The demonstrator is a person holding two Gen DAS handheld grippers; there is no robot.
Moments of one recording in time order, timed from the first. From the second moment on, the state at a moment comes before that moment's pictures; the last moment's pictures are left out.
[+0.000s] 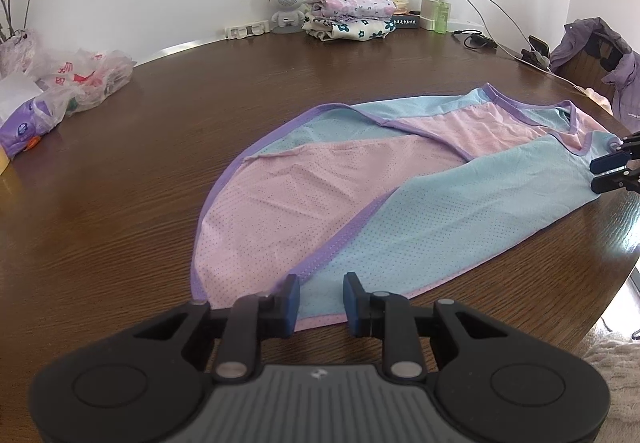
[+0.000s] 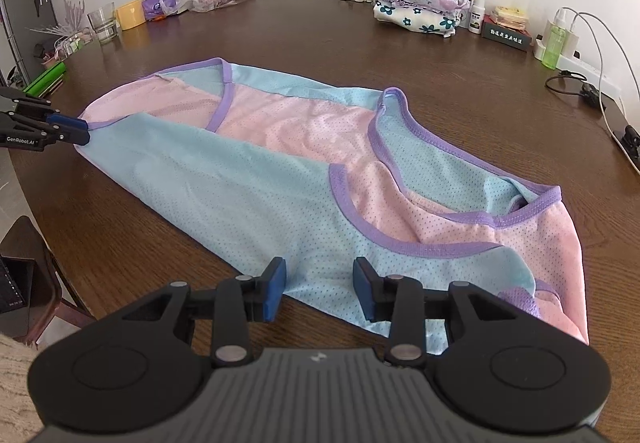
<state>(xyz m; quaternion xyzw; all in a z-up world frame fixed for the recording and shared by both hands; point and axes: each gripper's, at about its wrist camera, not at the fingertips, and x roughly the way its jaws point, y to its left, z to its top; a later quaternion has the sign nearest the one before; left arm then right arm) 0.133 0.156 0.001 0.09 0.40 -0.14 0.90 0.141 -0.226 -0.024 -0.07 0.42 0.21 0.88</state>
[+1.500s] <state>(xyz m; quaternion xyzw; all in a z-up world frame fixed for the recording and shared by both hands) 0.133 0.157 -0.001 0.08 0.40 -0.13 0.90 0.127 -0.317 -0.039 0.03 0.36 0.05 0.93</state>
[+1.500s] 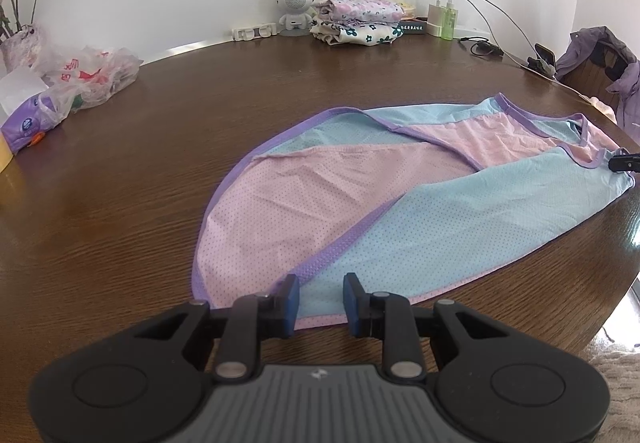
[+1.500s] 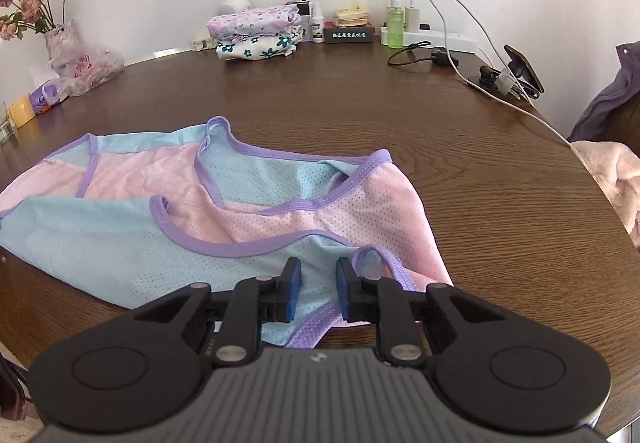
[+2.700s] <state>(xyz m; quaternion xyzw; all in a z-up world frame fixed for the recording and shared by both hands) 0.136 0.089 0.073 0.05 0.32 -0.18 0.93 0.126 -0.276 0.043 -0.01 0.31 0.13 0.94</state>
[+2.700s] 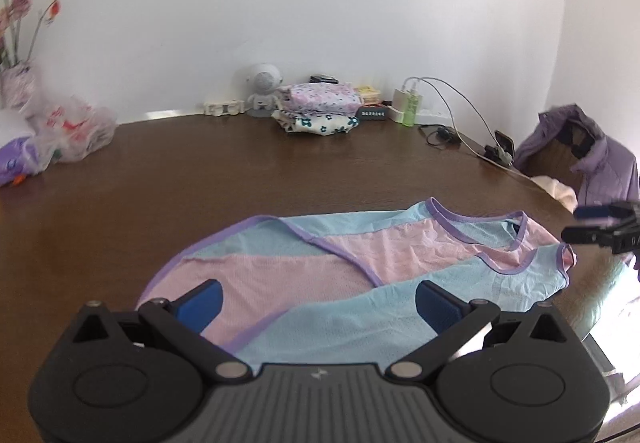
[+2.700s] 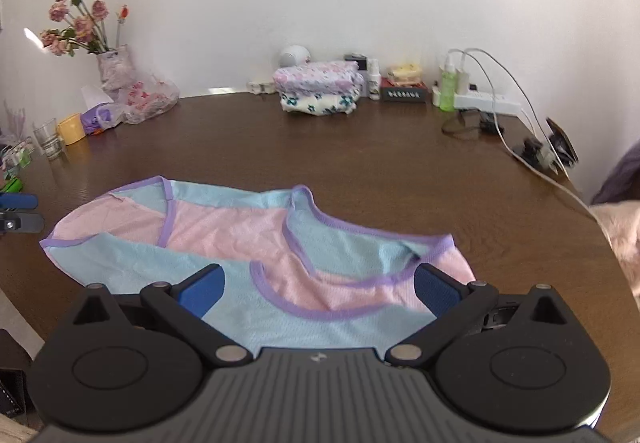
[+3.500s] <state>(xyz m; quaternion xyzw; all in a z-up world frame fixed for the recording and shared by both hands) 0.358 0.032 0.002 0.26 0.47 -0.36 0.76 0.383 -0.179 -0.003 -0.23 0.53 0.35 0.74</state>
